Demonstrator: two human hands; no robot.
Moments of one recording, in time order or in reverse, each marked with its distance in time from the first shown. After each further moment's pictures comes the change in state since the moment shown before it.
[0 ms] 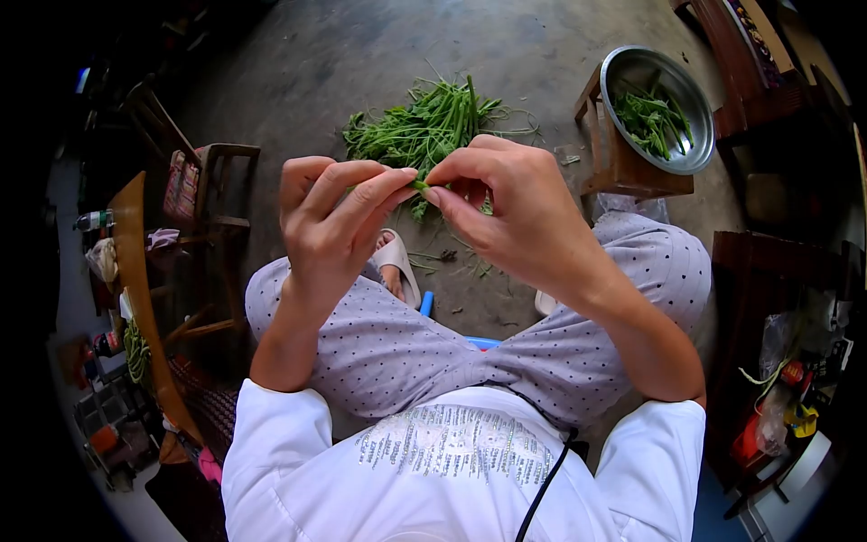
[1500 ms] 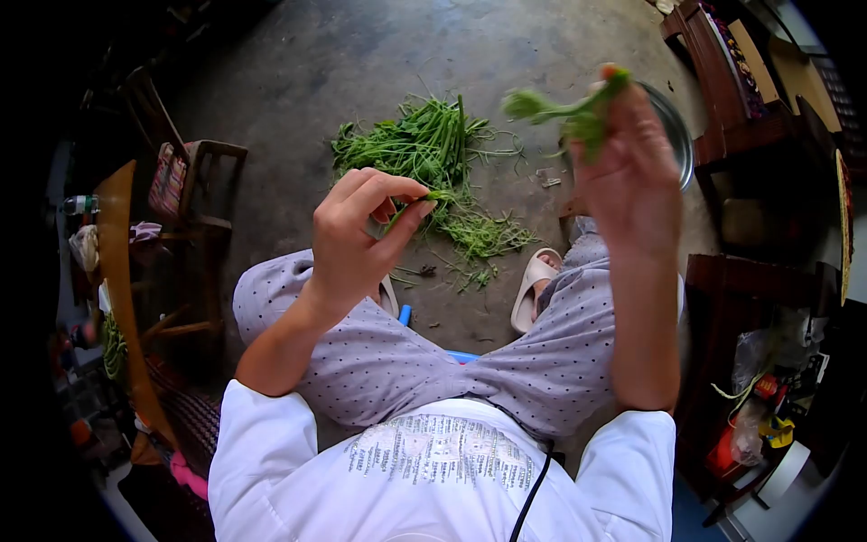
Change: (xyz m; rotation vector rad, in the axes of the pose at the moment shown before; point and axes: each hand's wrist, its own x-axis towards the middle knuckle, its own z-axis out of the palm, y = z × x) left_hand 0.002 0.007 0.018 -0.448 -0.011 -0.323; right_hand 0.005 0.044 -0.075 1.295 0.213 -0.052
